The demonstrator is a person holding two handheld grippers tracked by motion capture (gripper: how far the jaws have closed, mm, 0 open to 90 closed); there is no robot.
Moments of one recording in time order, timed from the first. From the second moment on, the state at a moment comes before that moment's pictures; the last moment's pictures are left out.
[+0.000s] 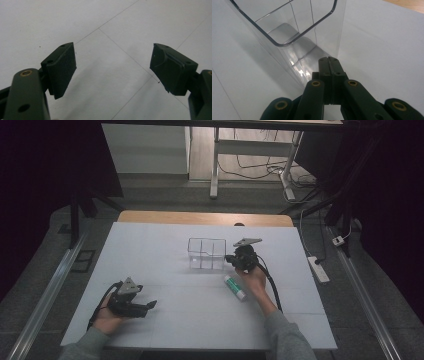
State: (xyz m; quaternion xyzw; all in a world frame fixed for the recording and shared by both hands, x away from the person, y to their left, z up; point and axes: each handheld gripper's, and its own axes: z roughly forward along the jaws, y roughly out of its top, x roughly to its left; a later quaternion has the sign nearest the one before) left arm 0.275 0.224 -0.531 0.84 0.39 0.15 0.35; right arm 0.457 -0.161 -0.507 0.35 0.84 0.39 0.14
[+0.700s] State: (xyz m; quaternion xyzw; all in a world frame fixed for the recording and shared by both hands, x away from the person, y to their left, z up) left arm 0.273 0.226 -0.530 0.84 0.39 0.15 0.35; right arm 0.468 -0.118 -0.505 0.33 0.86 0.38 0.12
